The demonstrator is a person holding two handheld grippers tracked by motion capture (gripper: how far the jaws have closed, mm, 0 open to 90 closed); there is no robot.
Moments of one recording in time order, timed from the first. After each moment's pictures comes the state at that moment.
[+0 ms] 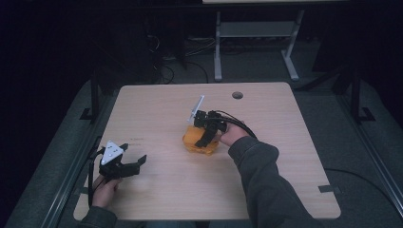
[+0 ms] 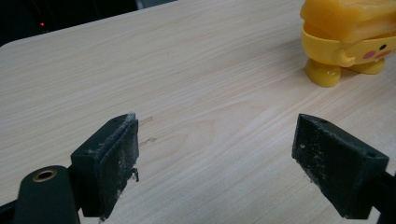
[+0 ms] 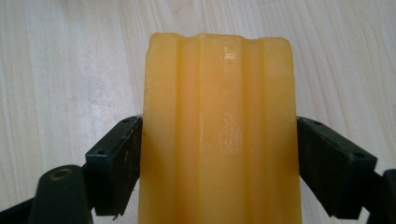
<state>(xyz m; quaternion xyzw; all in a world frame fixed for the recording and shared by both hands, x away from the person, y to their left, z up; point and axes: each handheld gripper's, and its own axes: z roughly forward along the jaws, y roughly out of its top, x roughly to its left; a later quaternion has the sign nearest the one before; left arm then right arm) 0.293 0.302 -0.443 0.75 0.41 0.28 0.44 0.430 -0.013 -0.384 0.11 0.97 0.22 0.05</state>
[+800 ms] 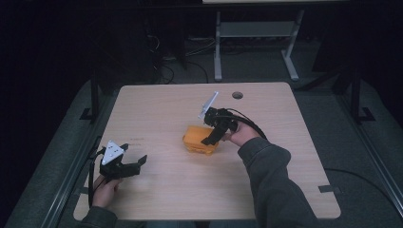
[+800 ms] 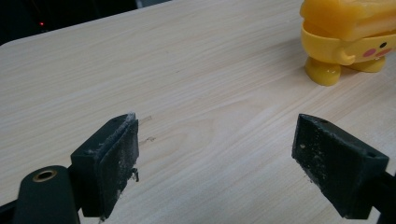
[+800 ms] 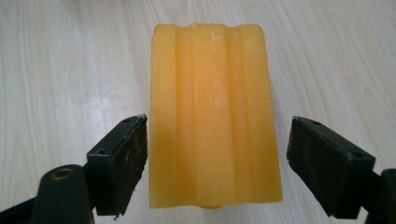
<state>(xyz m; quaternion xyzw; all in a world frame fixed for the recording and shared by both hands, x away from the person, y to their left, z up) 0.293 0.302 -0.443 0.75 0.41 0.28 0.43 0.423 -0.045 -0.368 0.13 0.96 0.26 0.05</state>
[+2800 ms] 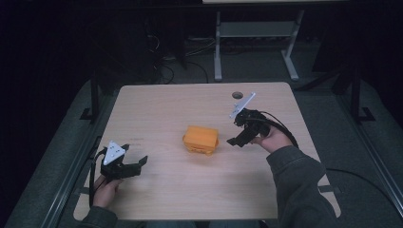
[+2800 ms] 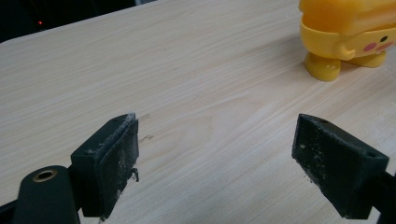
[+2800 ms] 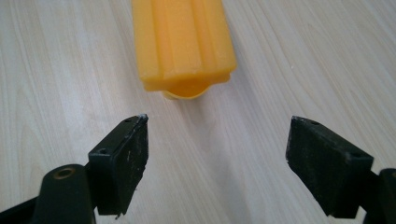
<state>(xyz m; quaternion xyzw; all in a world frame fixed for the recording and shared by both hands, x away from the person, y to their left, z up) 0.293 0.299 -0.444 0.76 0.41 0.28 0.42 0.395 -0.129 -0.353 0.19 0.94 0.27 0.09</state>
